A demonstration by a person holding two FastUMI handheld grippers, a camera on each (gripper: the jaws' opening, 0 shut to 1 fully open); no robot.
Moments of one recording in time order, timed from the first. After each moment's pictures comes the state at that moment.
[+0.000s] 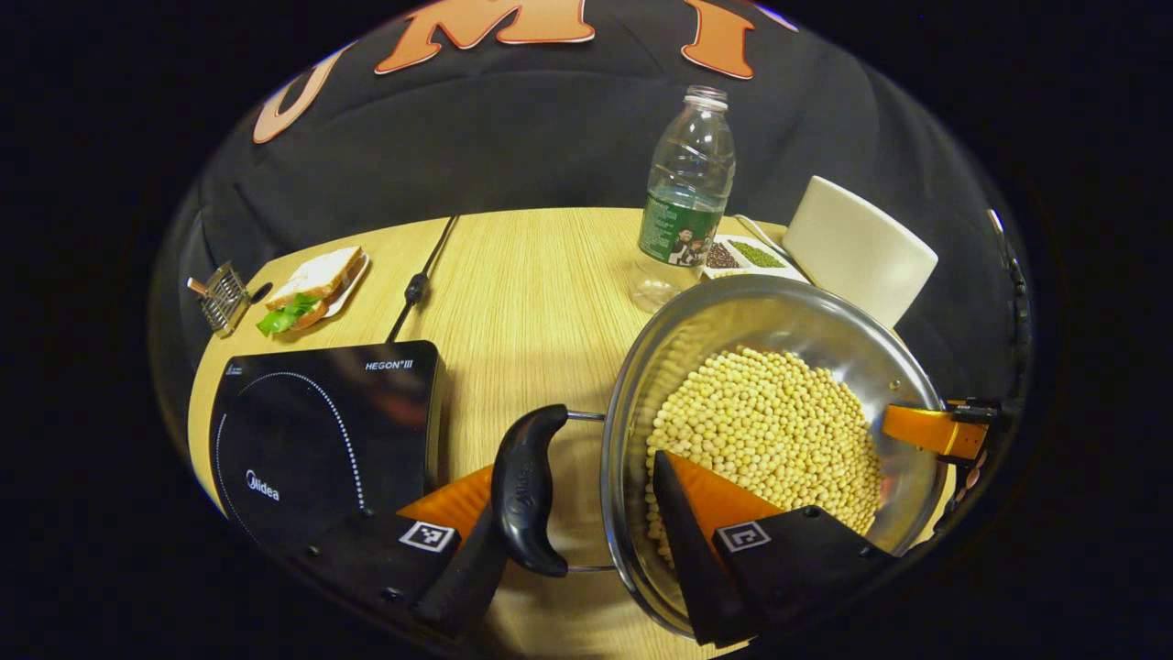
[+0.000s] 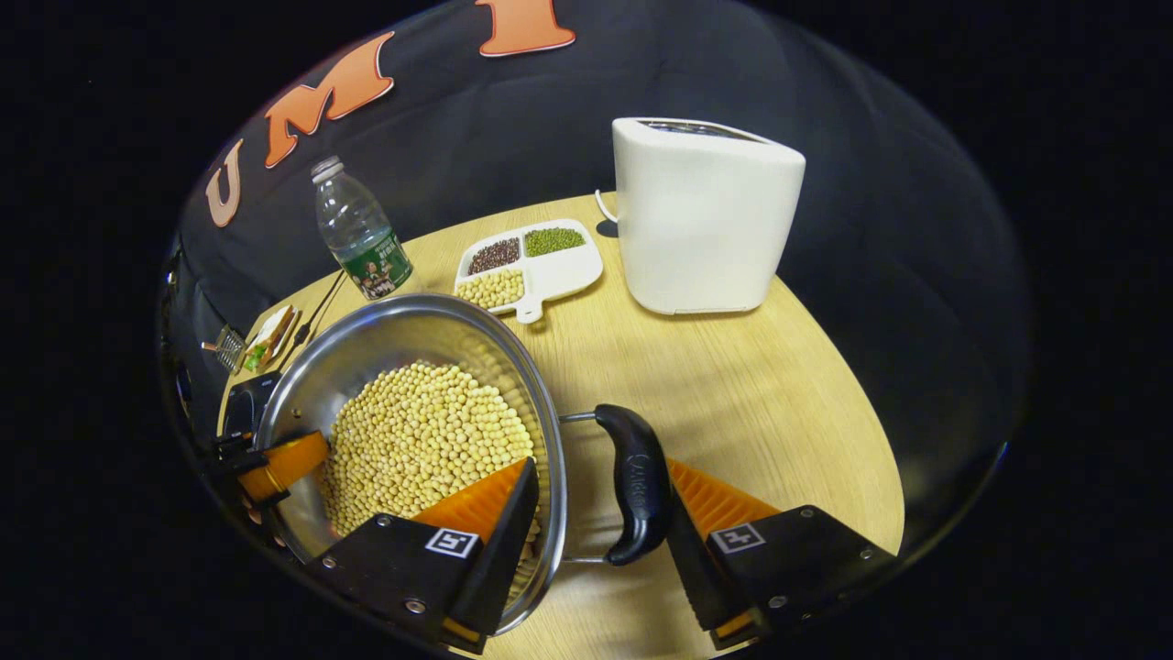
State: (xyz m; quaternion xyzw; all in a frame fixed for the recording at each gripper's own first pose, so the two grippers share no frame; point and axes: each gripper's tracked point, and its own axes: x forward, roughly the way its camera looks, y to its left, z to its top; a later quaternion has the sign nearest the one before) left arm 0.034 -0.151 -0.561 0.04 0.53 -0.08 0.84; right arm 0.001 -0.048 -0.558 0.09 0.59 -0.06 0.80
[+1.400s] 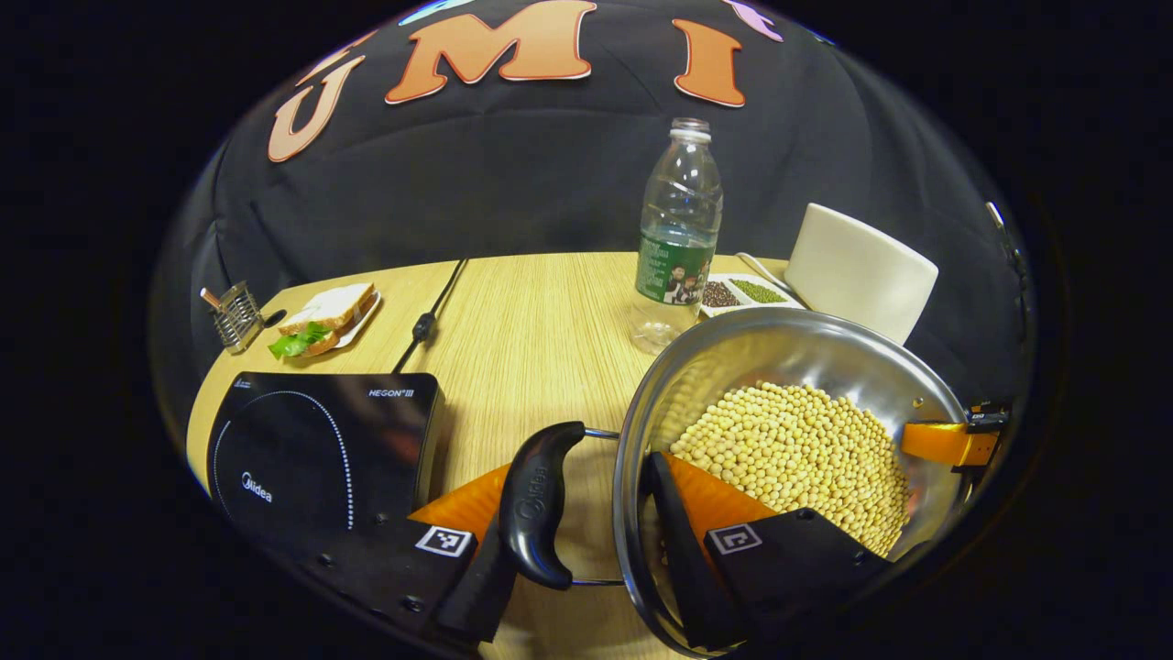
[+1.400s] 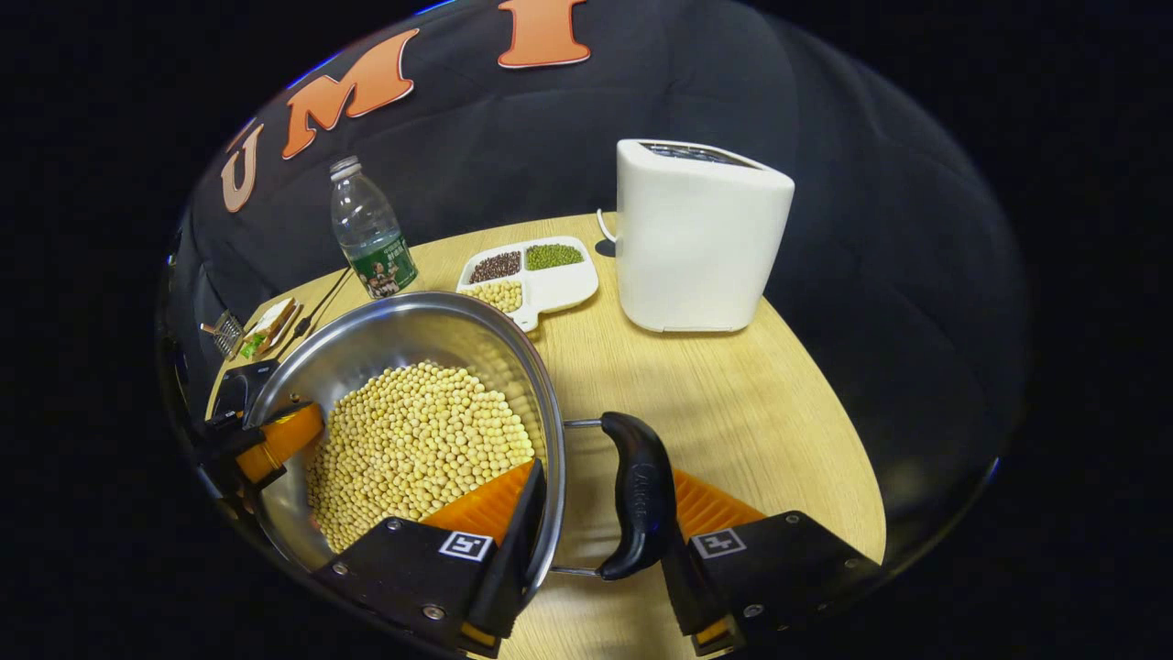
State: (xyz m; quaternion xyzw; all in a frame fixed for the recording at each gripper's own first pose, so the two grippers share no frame) left arm 0.050 -0.159 -0.548 0.05 0.45 -0.09 0.89; right arm 0.007 -0.058 -0.538 0.06 0.55 -0.06 0.83
